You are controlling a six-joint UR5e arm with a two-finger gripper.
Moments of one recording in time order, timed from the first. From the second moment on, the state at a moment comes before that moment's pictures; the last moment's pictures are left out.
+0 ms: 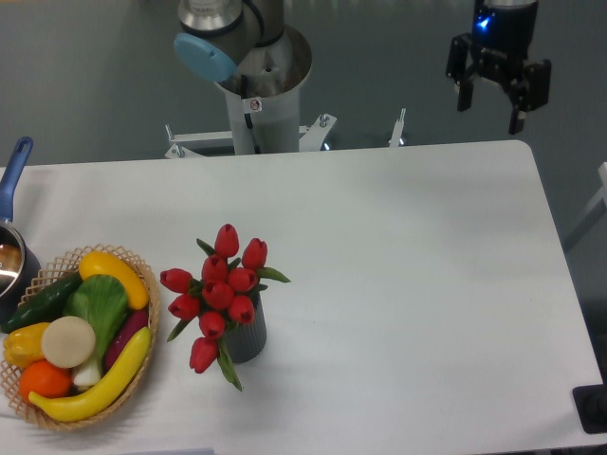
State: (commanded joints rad) arm 3.06 -1.51 -1.76 -1.17 1.25 1.97
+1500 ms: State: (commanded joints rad) arm 2.92 -1.51 -1.91 -1.14 1.03 1.45
